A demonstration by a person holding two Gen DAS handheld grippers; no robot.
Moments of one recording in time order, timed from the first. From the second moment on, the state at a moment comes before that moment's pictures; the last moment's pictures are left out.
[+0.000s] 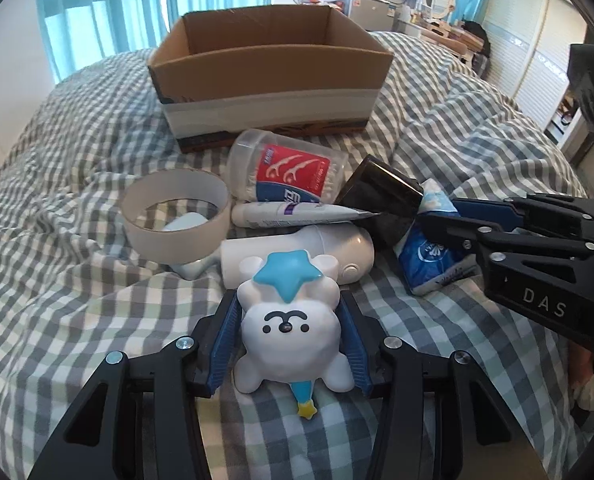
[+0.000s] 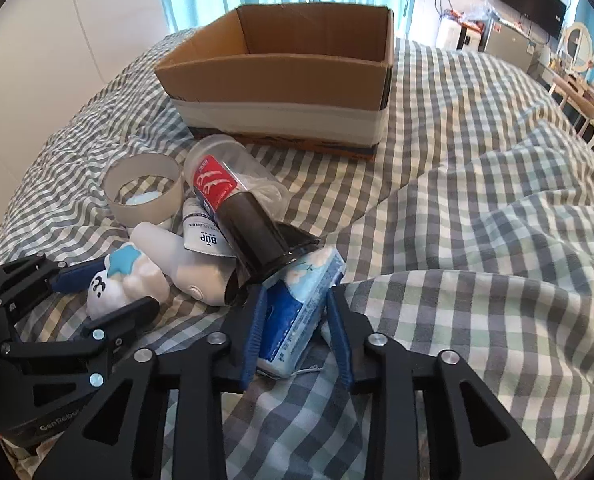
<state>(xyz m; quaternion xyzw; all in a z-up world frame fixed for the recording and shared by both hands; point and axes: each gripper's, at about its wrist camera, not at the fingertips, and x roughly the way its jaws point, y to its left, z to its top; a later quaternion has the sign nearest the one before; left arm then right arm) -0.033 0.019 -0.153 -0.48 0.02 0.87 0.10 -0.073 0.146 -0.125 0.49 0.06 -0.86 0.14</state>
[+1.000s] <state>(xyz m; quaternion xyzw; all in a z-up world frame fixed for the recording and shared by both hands) -0.036 -0.007 -0.061 -0.42 0.00 0.91 0.05 -0.046 0.149 -0.007 0.36 0.09 -0.92 0.15</state>
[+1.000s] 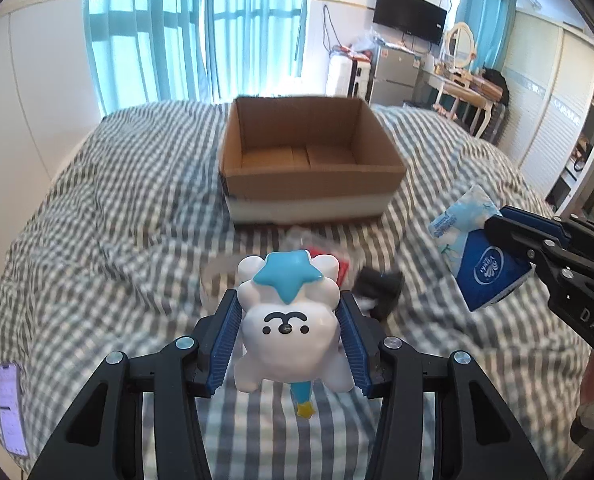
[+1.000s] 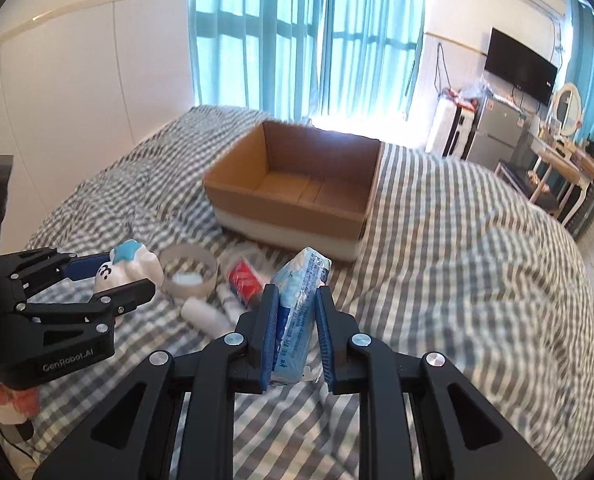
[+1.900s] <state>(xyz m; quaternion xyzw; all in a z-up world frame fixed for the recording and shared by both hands) -0.236 0.000 0.001 -0.34 0.03 0.94 0.06 -0.253 0.134 0.051 0.30 0.08 -0.94 0.15</state>
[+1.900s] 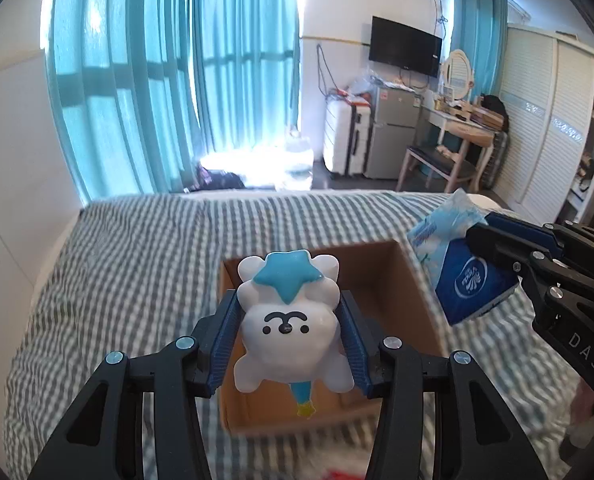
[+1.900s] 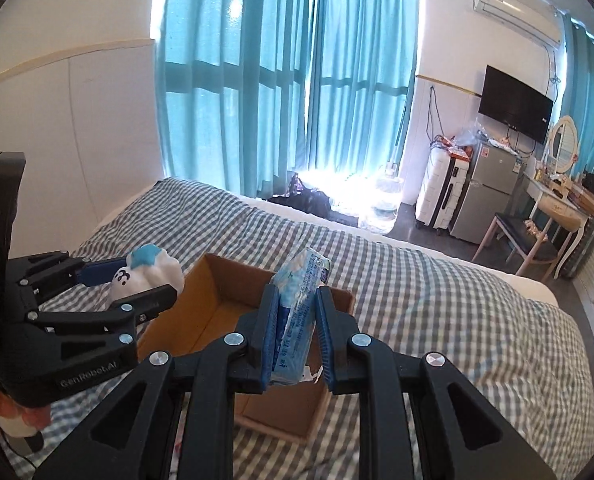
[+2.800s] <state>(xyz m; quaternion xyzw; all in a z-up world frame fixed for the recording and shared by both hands) -0.303 0.005 -0.110 -0.41 0.05 0.90 0.11 -0.330 0.133 -0.063 0.37 0.07 -0.91 0.14</state>
